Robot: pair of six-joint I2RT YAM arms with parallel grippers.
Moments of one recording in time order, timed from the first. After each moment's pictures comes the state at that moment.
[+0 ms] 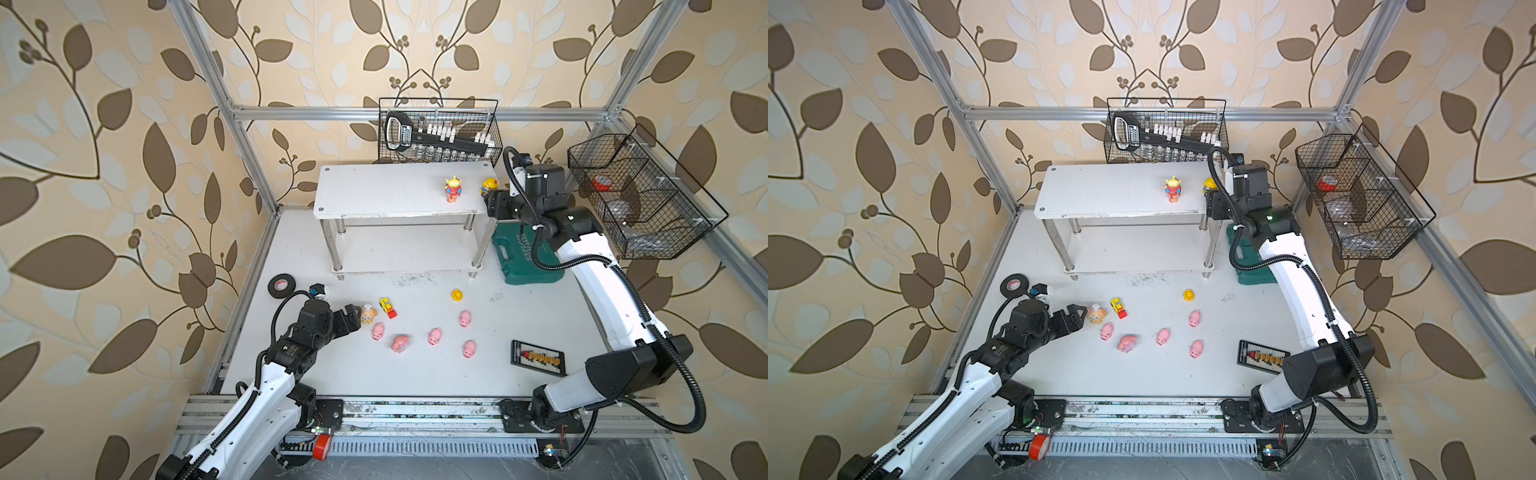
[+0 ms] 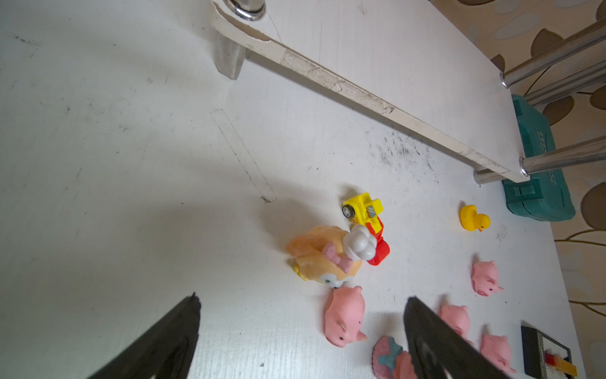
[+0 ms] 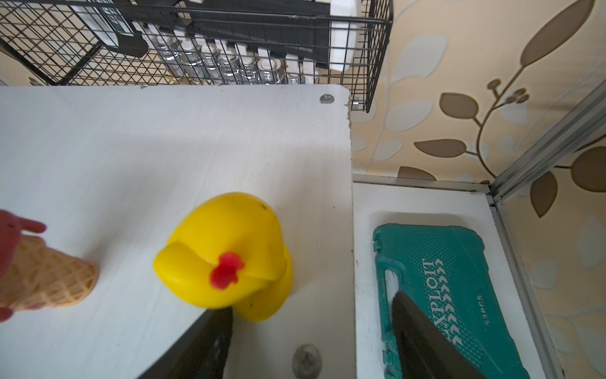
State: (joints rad) left arm -0.31 0.68 0.36 -0.36 0.06 -0.66; right arm 0.22 1.53 1.73 -0.71 0.11 0.14
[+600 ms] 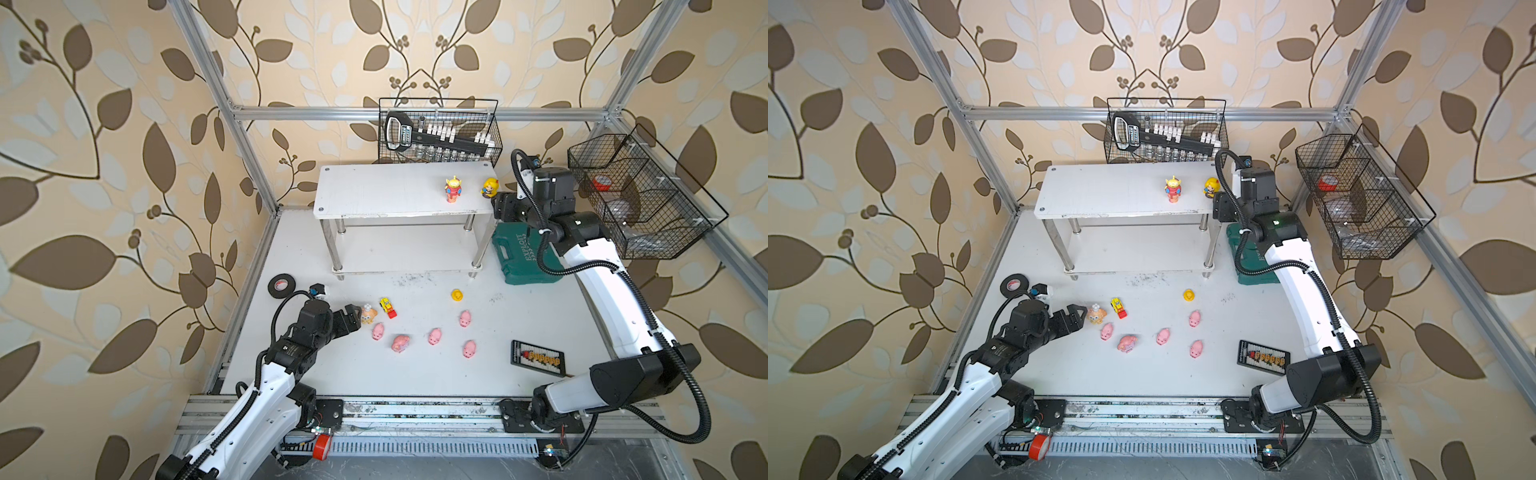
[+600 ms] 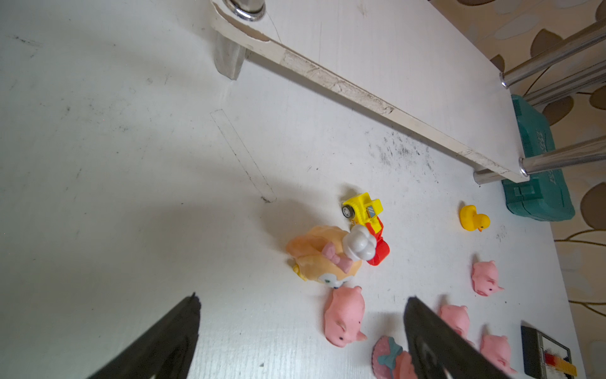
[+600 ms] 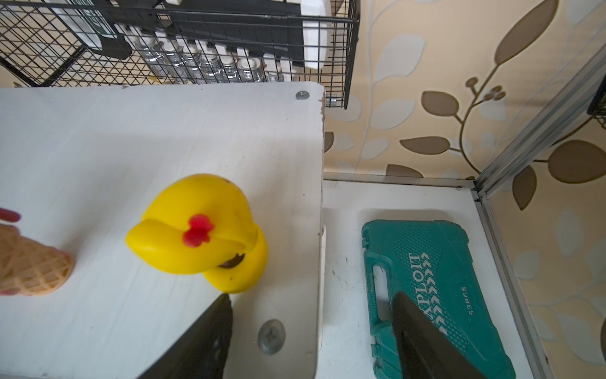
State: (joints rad) left arm -0.31 0.68 0.36 -0.36 0.06 -0.66; right arm 0.19 1.48 1.68 -0.70 0.11 0.14
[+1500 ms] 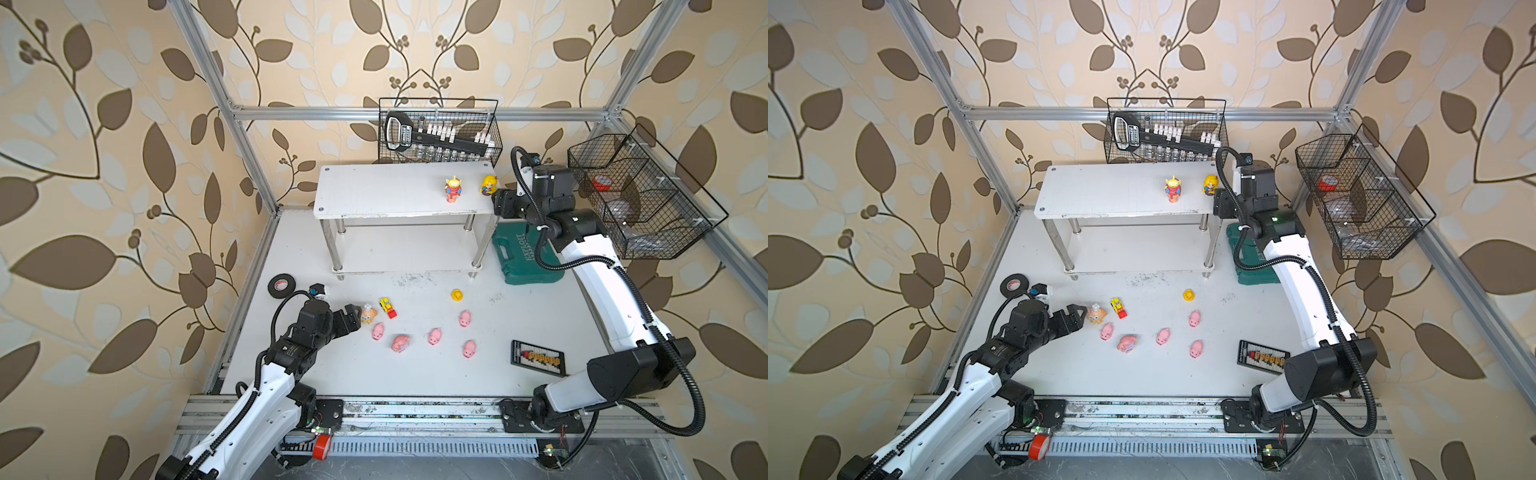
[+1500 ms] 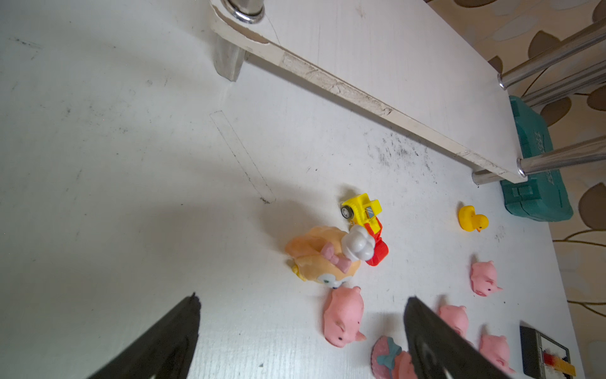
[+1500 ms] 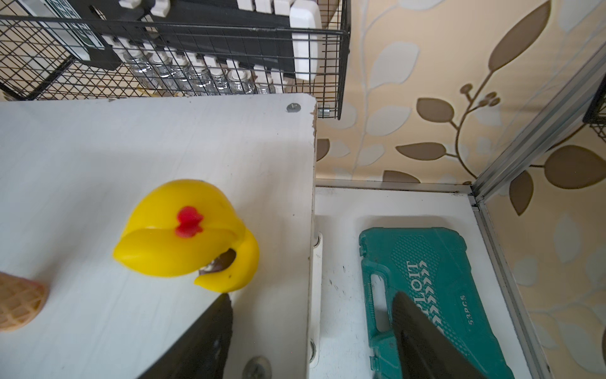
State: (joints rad) left arm -0.31 0.68 0.36 -0.36 0.06 -0.66; right arm 0.18 1.51 1.70 -0.67 0.12 0.14
